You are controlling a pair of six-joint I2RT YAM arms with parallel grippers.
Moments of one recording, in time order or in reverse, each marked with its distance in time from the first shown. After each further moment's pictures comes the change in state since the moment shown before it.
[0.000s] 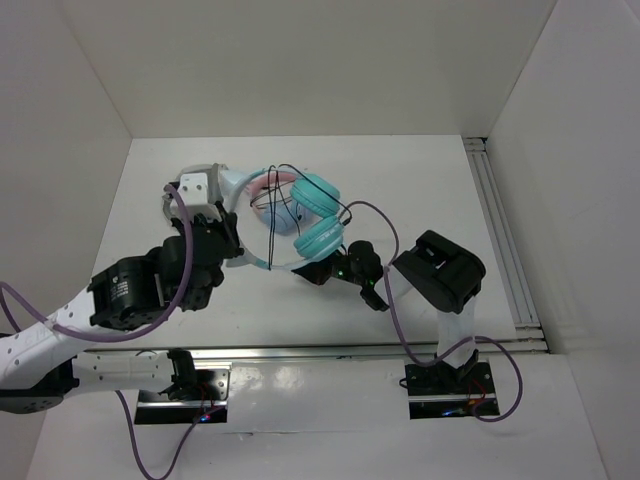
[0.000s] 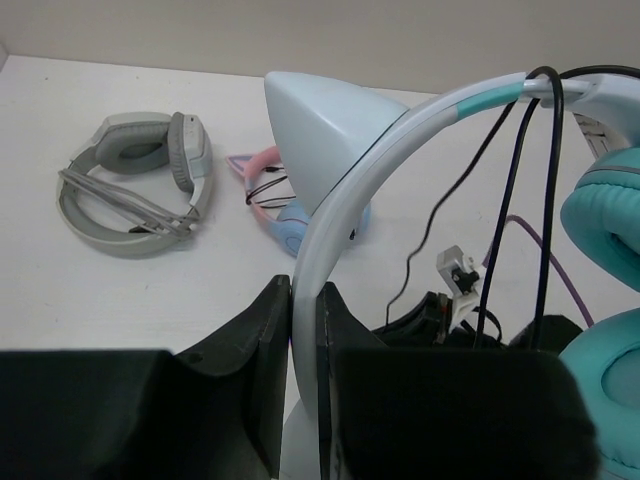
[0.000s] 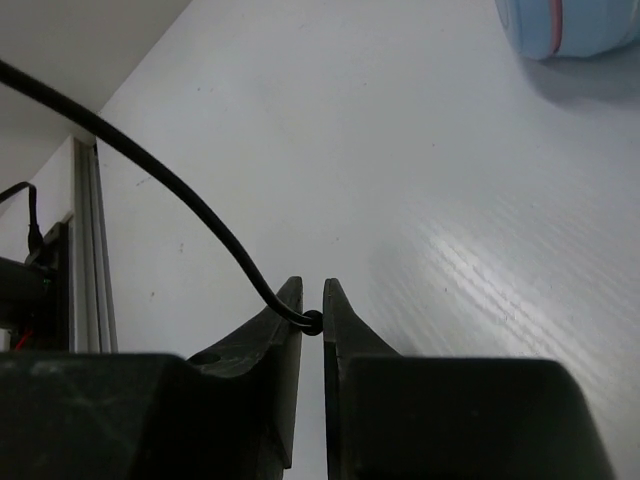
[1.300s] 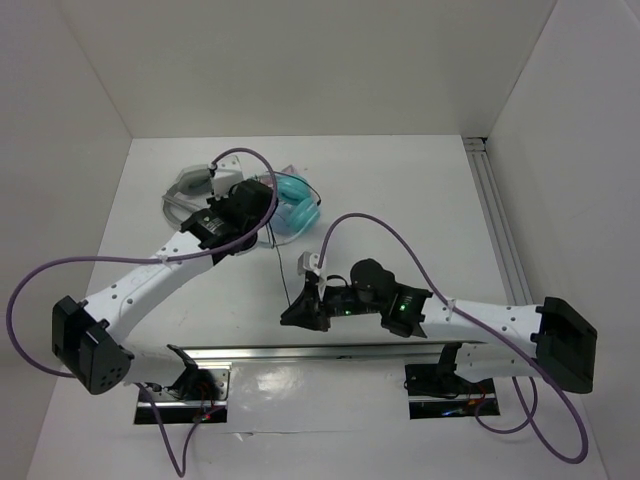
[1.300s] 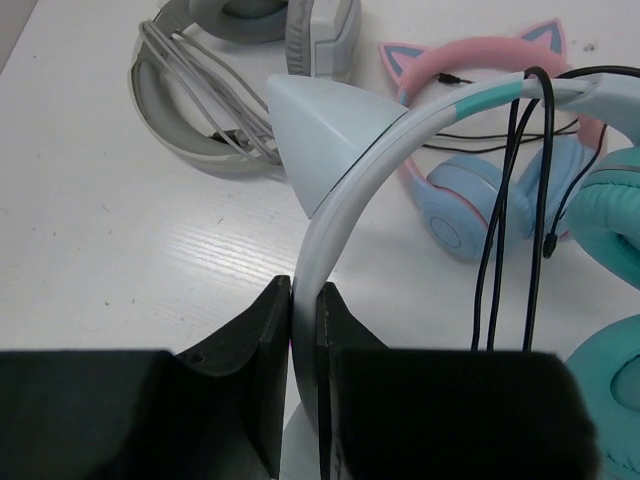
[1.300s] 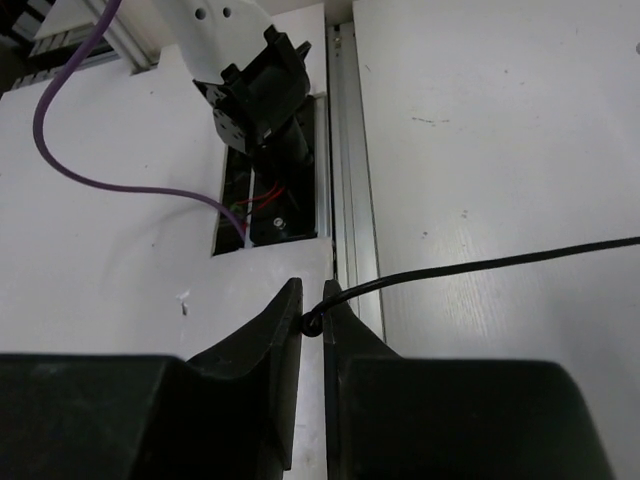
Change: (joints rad) left arm 0.547 0.365 -0.157 0.092 0.234 -0.134; right arm 0.394 -0.800 0.028 -0.843 -0.047 -0.328
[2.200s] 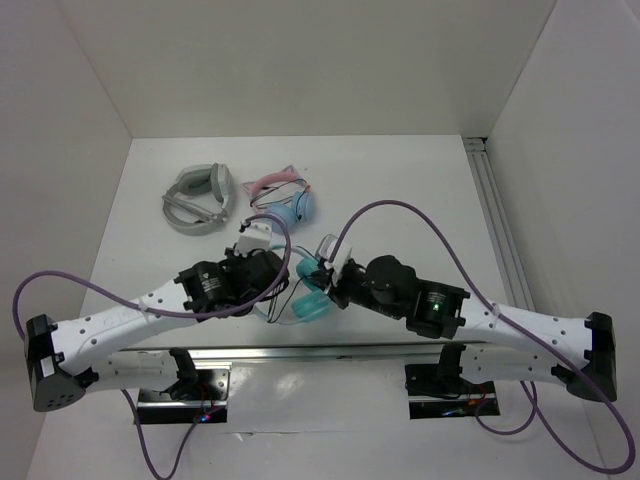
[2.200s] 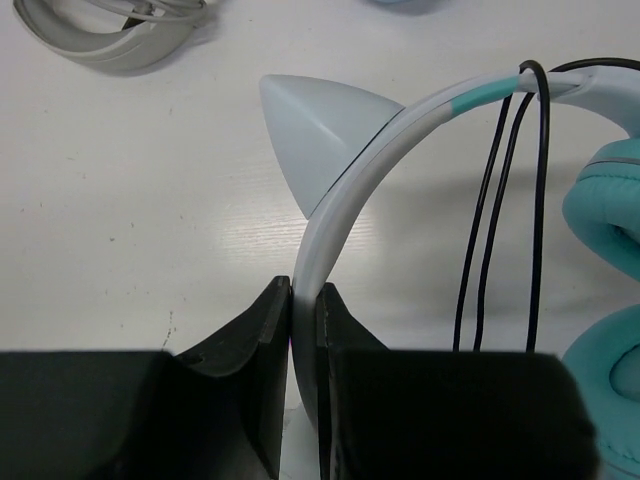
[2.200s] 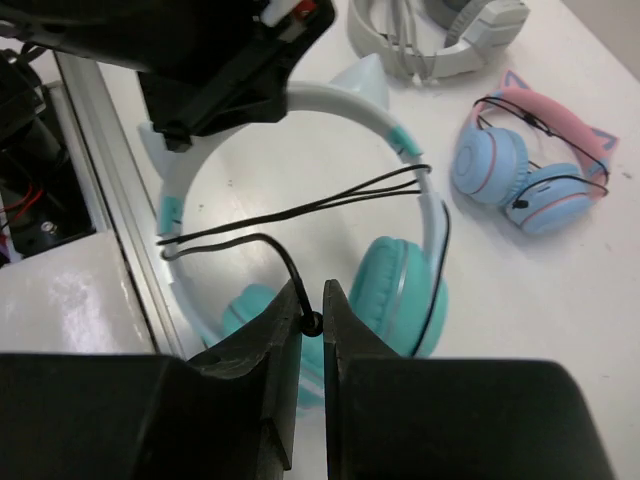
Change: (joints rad) left arm -0.412 -0.201 -0.215 -0.243 0.033 -0.010; right arm 0.078 -0.178 0.197 -0.485 0.596 -0.273
